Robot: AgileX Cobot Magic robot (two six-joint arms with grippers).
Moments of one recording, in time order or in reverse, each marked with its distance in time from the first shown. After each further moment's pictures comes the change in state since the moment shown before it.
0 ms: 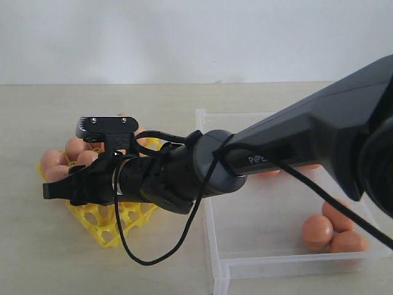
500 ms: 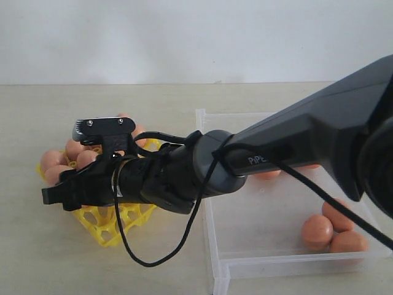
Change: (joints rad) left arm 0.000 0.000 0.000 0.000 0.000 0.000; right arm 0.000 0.000 0.000 -0.047 0.000 -0.002
